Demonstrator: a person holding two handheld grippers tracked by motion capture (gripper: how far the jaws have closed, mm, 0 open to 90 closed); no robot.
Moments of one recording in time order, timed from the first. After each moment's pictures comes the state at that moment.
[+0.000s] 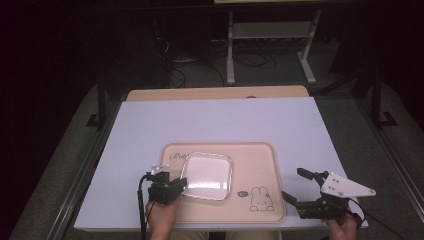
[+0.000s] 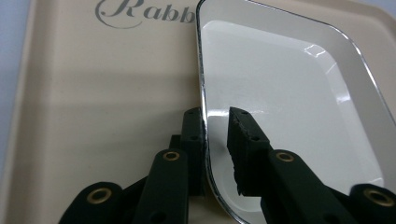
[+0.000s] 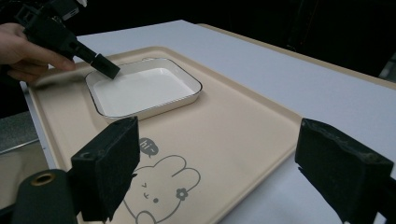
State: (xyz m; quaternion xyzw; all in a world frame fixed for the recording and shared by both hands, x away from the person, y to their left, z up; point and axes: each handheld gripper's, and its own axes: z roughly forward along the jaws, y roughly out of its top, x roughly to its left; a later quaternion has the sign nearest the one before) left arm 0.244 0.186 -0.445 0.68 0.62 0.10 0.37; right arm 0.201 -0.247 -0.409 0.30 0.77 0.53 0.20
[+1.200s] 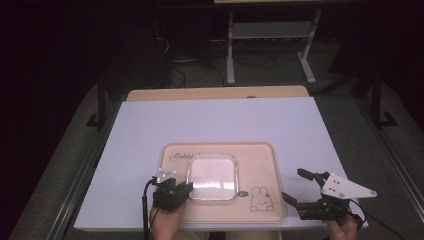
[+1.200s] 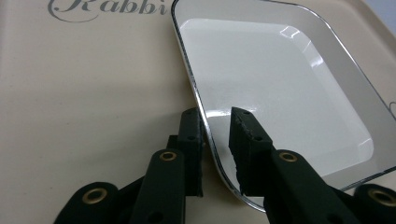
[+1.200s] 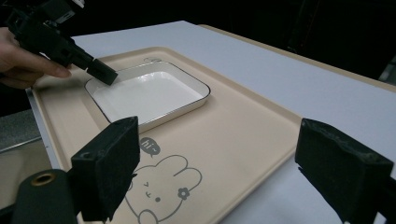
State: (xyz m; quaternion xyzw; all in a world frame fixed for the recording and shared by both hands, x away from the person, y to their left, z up) left arm 0.230 0.173 -0.448 0.71 0.58 0.11 0.38; right arm 0.199 -0.247 -0.408 0.29 0.77 0.53 0.20
